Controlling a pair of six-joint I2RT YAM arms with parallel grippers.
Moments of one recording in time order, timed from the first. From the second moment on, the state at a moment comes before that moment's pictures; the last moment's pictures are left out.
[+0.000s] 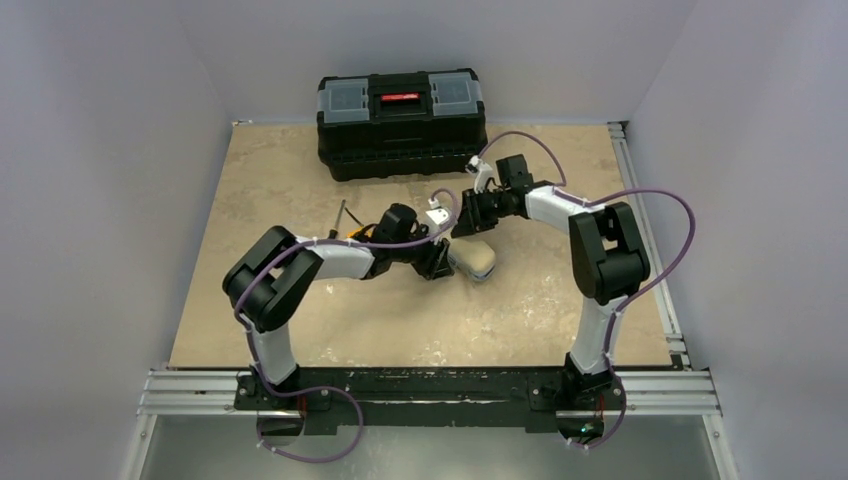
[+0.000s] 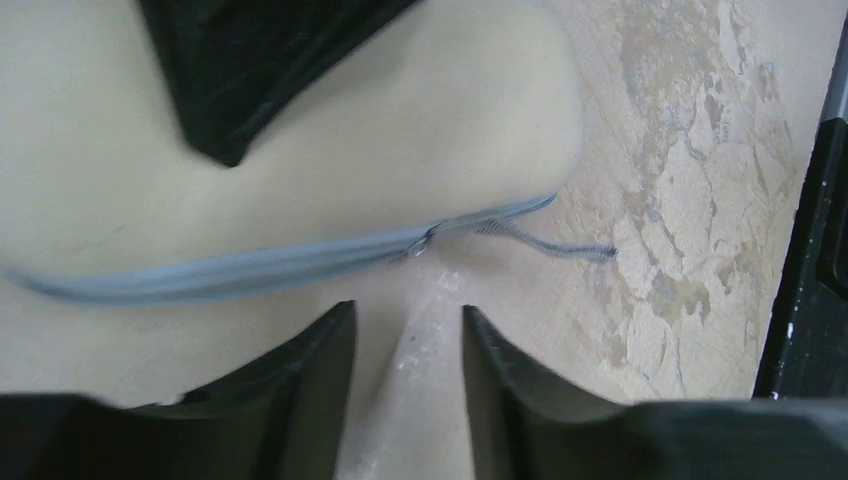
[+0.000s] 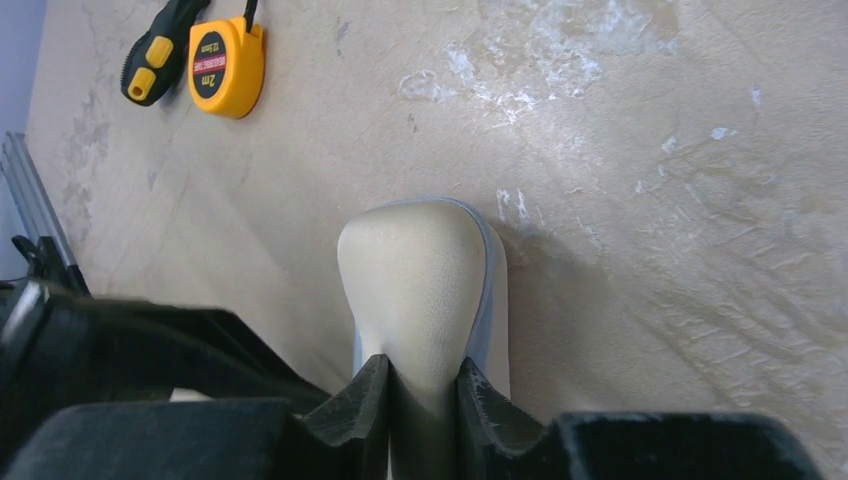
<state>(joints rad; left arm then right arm) -0.70 1.84 0.90 0.33 0.49 -0.08 0.30 1.95 1.26 -0.28 -0.70 0.06</state>
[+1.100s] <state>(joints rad) -0.43 1.51 0.87 0.09 0.51 -0.05 0.36 1.96 1.46 -0.82 -0.92 -0.29</state>
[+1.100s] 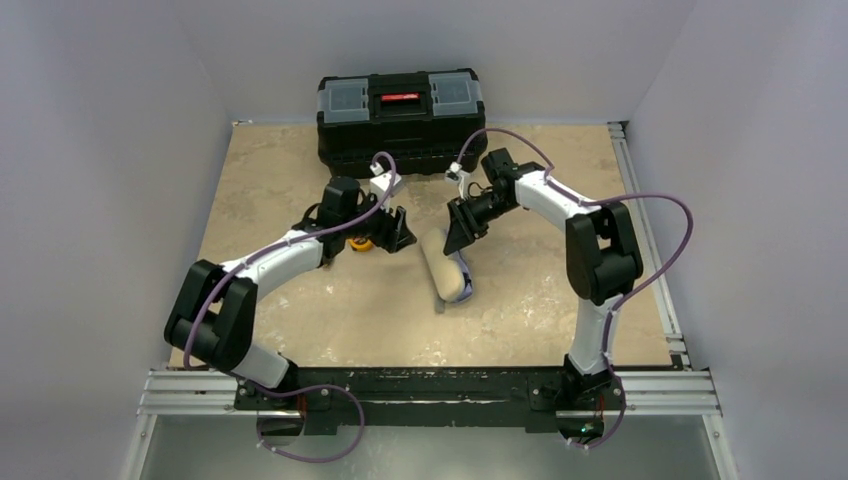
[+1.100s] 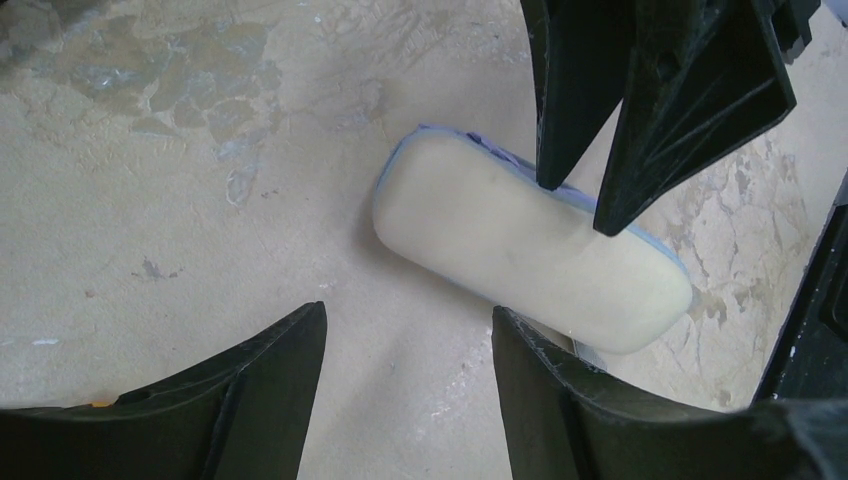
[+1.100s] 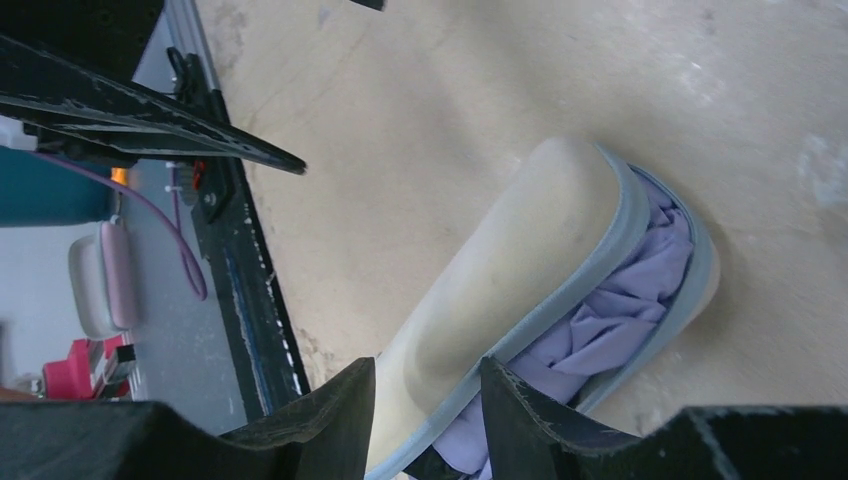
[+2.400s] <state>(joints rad) -0.32 1.46 0.85 -0.04 0.58 -0.12 0.29 1.62 1.18 -0.37 -0.60 0.07</state>
